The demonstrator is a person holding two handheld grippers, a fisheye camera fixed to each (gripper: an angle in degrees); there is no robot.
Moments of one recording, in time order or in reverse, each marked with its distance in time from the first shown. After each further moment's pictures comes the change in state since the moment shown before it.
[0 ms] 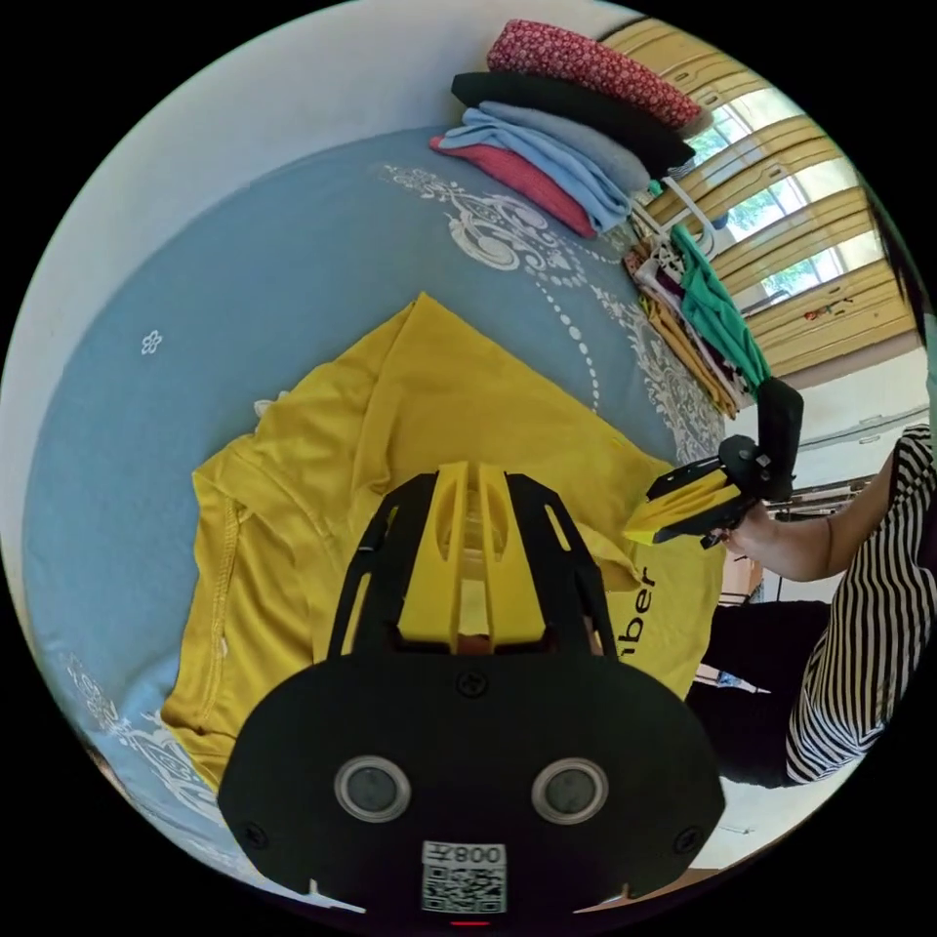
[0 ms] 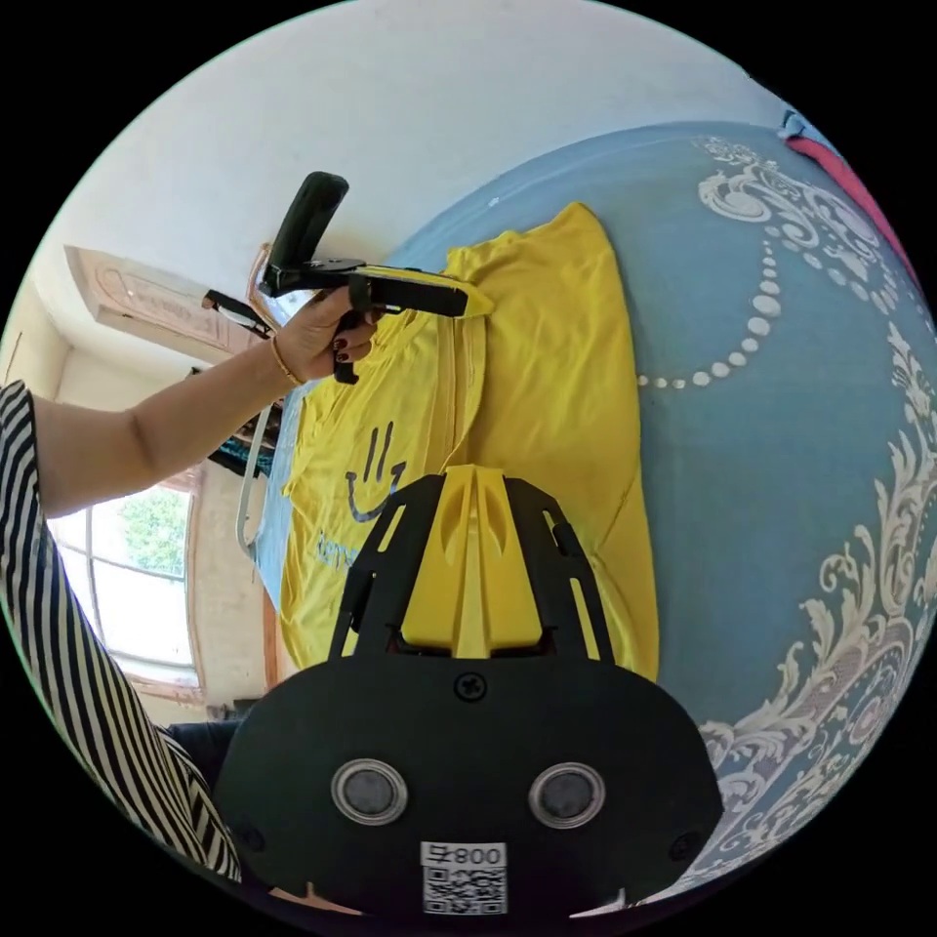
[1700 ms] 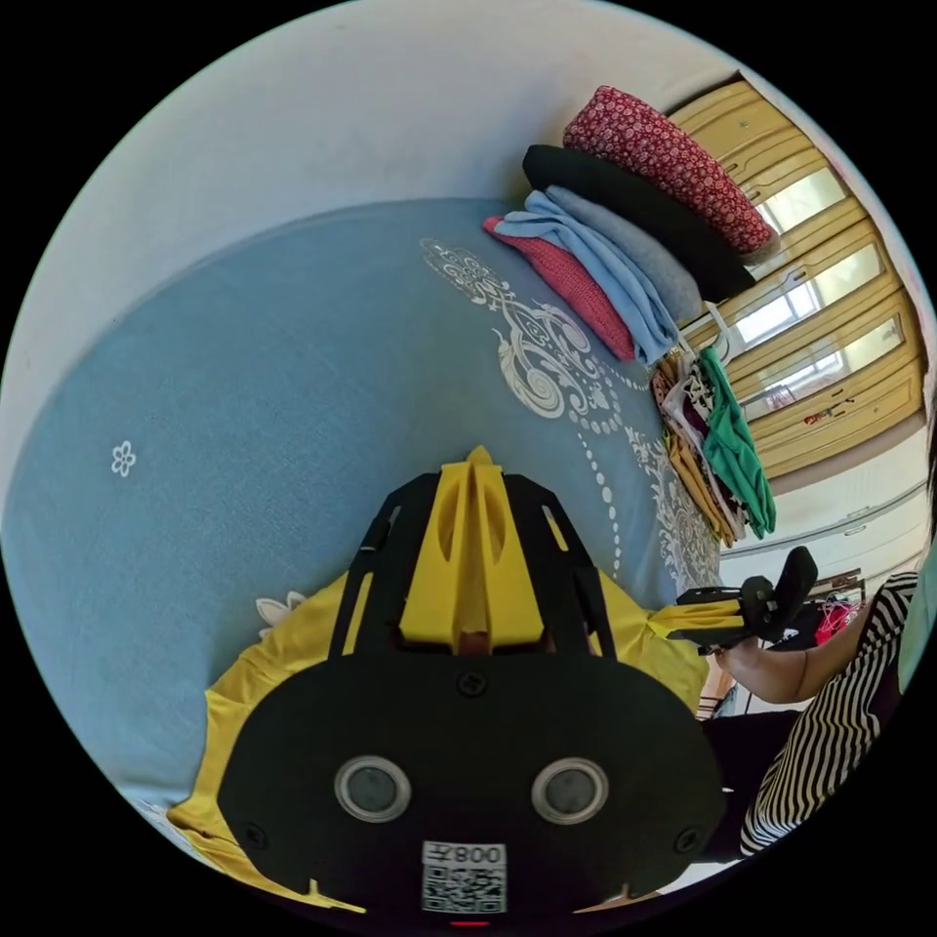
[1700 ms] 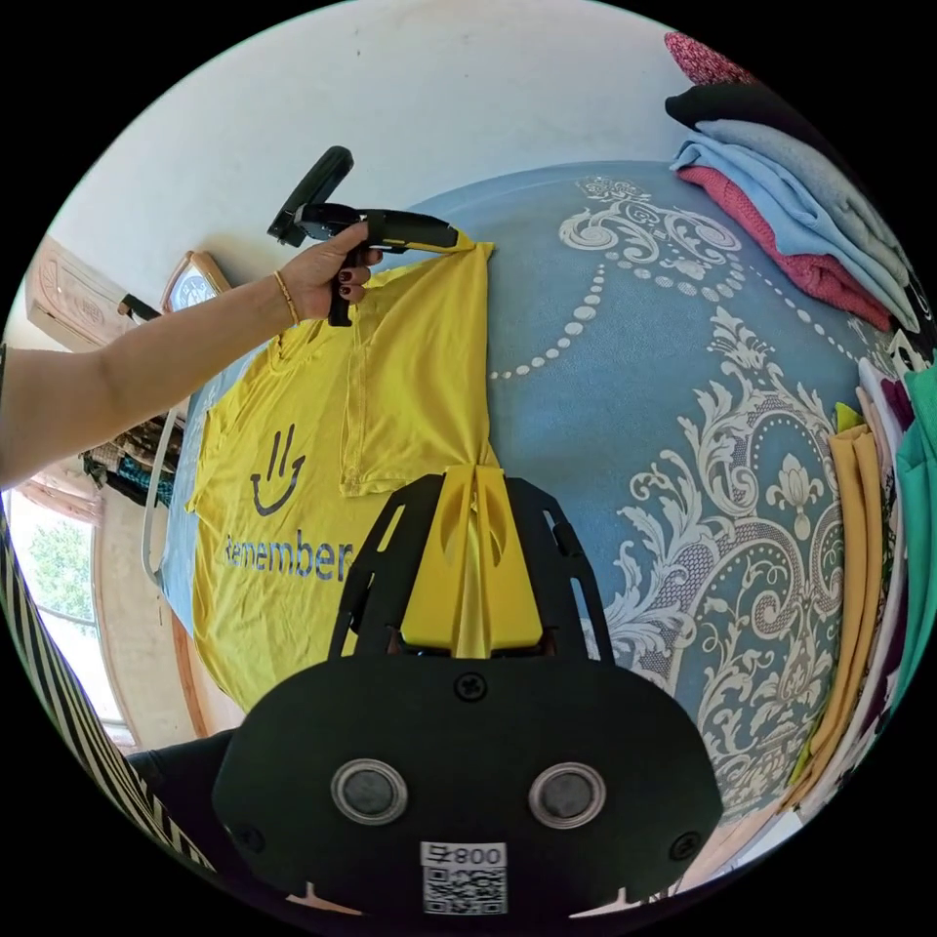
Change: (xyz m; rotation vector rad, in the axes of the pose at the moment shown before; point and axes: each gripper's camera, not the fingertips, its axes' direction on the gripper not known) left arm 0.129 0.019 -0.172 0.225 0.084 -0.131; right arm -0.062 0.004 0.018 0.107 0.363 0.056
